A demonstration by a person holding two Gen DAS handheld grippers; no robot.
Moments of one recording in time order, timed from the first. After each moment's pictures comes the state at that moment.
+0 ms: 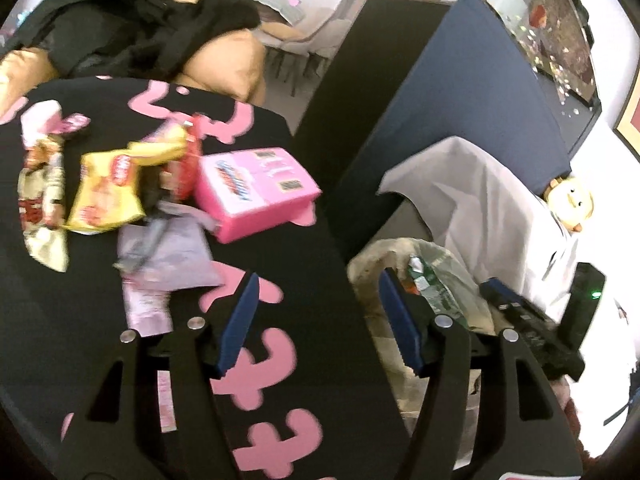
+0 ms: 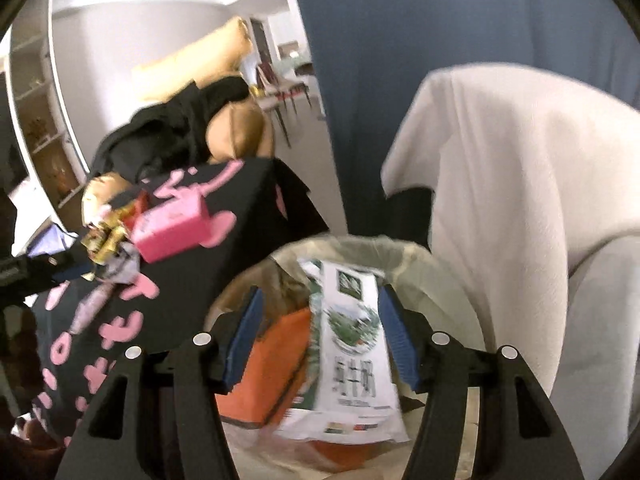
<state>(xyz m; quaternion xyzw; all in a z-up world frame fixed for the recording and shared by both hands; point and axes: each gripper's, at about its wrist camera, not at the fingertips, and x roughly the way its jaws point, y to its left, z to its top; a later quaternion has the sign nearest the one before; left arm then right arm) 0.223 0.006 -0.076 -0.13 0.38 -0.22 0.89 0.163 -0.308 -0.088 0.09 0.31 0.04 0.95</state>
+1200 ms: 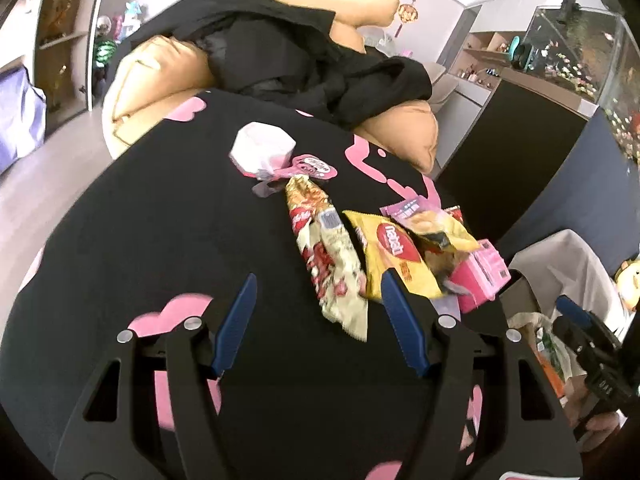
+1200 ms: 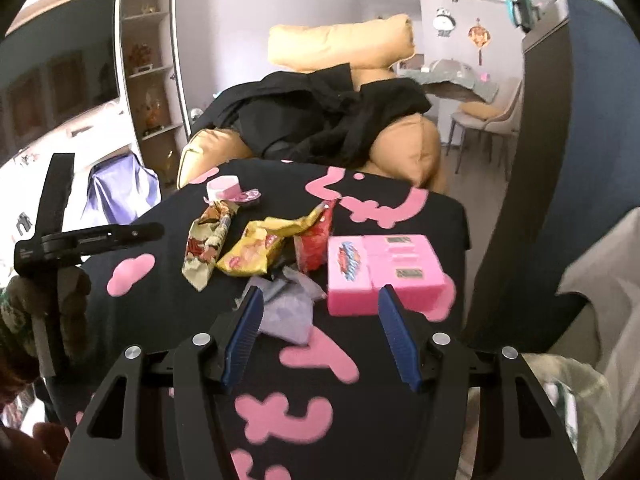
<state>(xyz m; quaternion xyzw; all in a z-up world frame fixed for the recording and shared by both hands) 0.252 0.213 -0.092 -0.17 0.36 -0.05 0.92 0.238 -0.083 -0.059 -0.03 0.29 0.21 0.93</state>
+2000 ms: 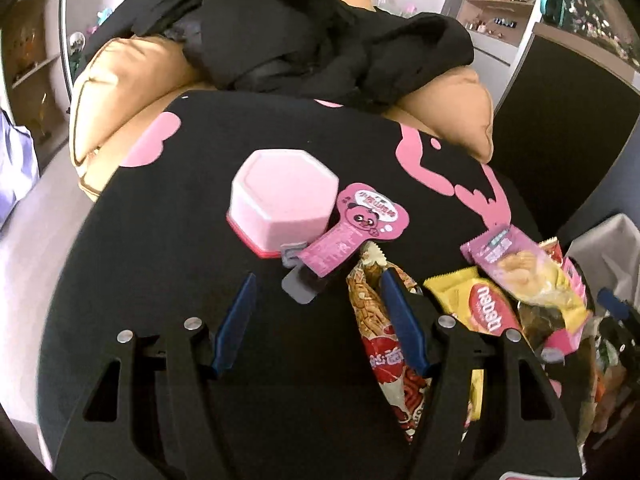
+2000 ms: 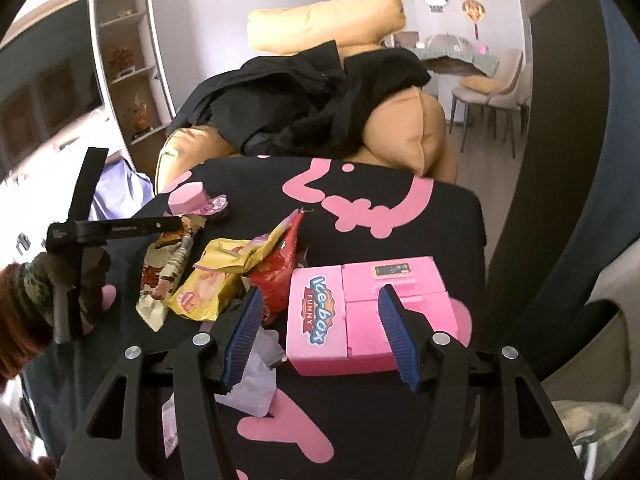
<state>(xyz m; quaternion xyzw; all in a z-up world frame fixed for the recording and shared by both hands) 0.381 0.236 -0.120 -0.09 0.42 -0.04 0.90 0.322 -0.085 -0.082 0.00 0.33 0.21 0.92</state>
